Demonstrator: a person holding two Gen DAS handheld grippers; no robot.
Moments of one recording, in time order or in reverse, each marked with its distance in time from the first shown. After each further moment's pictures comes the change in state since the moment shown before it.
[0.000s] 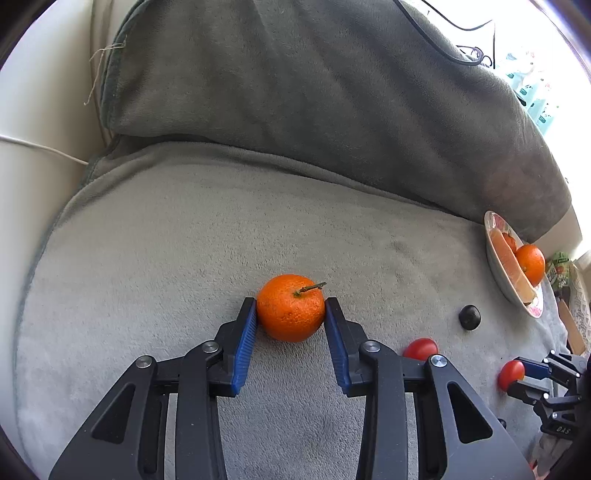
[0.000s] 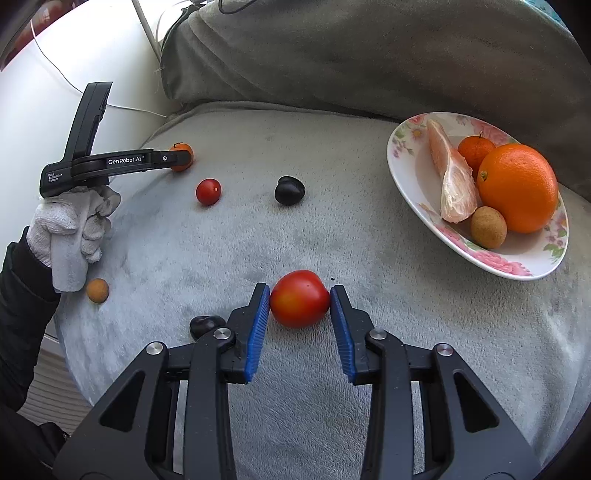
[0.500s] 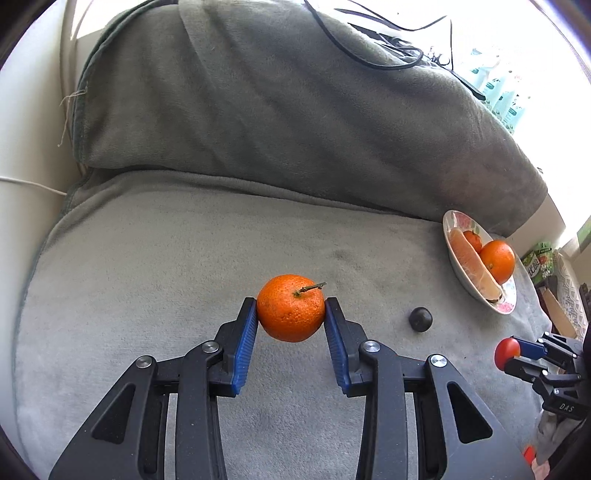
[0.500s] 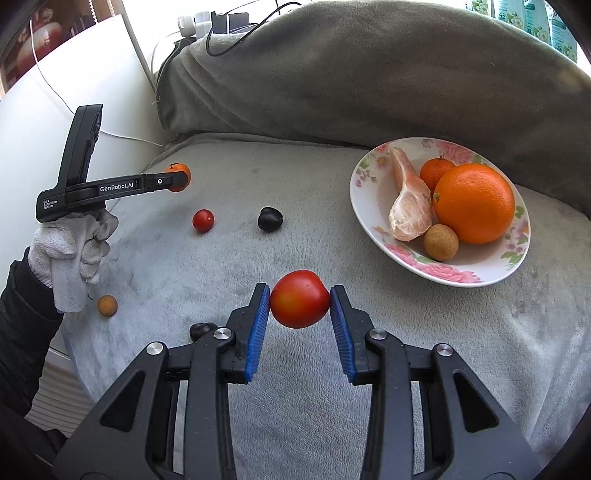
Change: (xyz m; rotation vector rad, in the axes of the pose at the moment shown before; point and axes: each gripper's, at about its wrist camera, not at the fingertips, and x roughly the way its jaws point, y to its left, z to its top) left arm -0.024 -0.037 0.008 0.062 -0.033 -0.063; right arm -0.041 -0.021 -0.003 0.036 -0.088 -0.017
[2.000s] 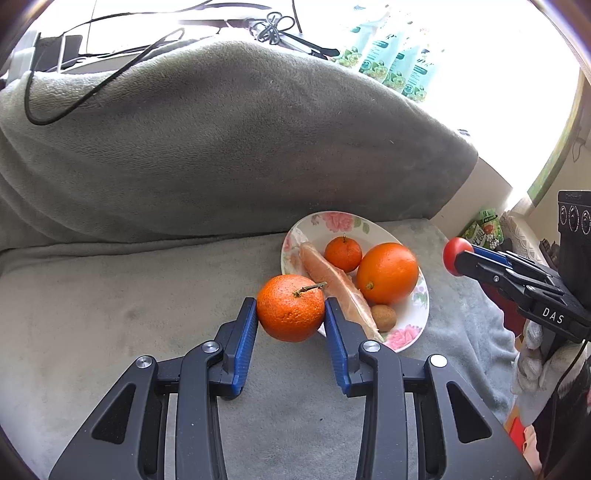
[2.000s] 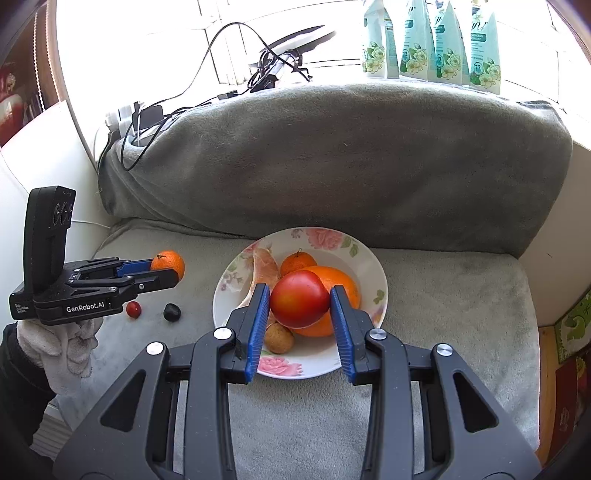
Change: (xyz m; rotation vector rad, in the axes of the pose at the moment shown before) left arm 0.030 -0.149 0.032 0.176 0.021 -0.204; right arm -0.057 -0.102 0.056 0.106 -0.179 -0.139
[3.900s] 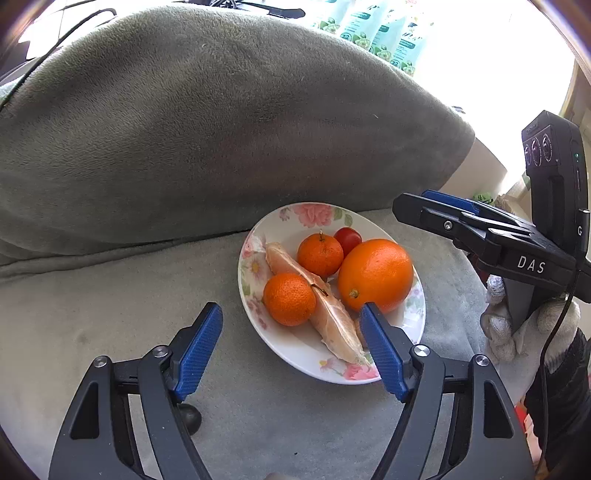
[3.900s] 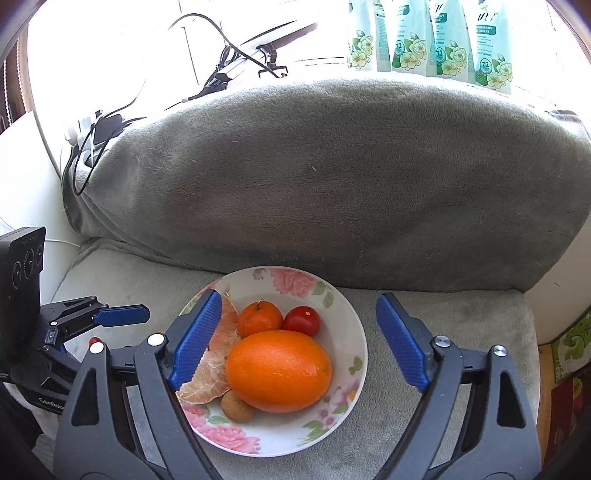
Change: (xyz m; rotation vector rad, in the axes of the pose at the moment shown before) left arm 0.037 -0.021 0.011 0.058 0.059 -0.039; right arm 0.050 -0.022 0.034 0.019 -0.003 -0.060
